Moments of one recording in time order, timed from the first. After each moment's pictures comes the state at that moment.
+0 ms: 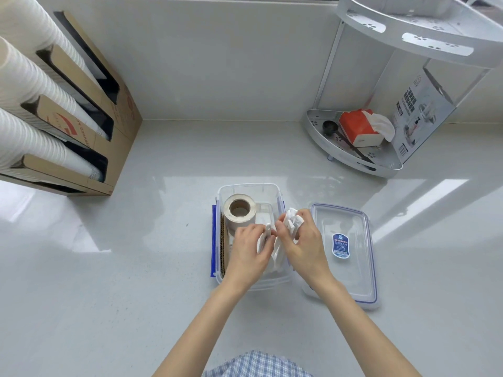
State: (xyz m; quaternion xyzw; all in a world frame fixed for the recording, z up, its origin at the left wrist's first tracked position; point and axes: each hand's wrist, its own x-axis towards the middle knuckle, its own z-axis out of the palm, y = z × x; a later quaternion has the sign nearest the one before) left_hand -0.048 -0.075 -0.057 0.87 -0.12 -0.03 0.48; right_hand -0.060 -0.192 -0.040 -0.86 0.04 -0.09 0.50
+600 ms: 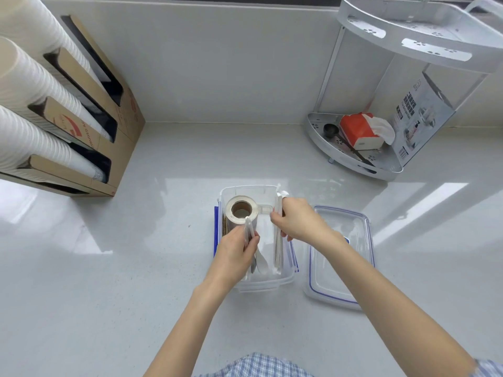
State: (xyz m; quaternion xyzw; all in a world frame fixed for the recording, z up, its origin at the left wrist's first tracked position) left_hand -0.039 -0.049 -0.051 0.89 -0.11 -0.05 0.43; right_hand -0.008 -0.192 0.001 -0.95 0.04 0.16 0.27
